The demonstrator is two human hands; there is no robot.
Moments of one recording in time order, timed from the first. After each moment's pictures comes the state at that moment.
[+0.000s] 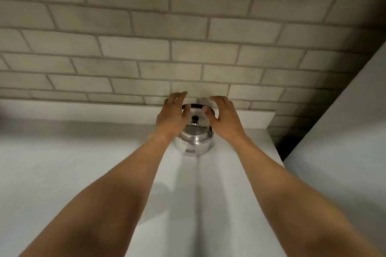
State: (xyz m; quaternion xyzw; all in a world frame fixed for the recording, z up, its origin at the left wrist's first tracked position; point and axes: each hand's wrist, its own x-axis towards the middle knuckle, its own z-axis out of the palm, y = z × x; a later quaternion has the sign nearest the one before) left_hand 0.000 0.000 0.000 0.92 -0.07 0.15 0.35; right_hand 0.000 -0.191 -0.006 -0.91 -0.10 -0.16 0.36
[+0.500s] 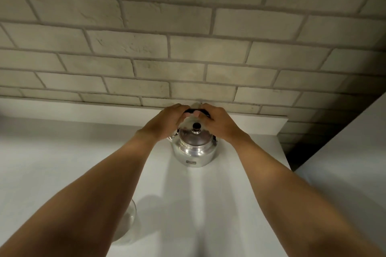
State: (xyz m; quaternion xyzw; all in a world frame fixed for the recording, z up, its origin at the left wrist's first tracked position) left_hand 0.047 0.025 -0.015 0.93 -0.21 0.04 0.28; right_hand 0.057 -0.184 -0.017 -0.90 -0.16 -0.01 0.40
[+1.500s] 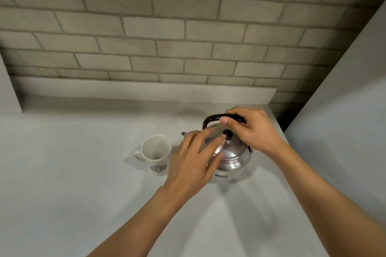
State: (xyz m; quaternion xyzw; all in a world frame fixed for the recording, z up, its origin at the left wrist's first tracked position) left_hand -0.258 0.008 -0.026 0.89 -0.25 0.29 0.26; right_hand -0.191 -0.197 0.036 -0.90 -0.19 -0.14 0.37
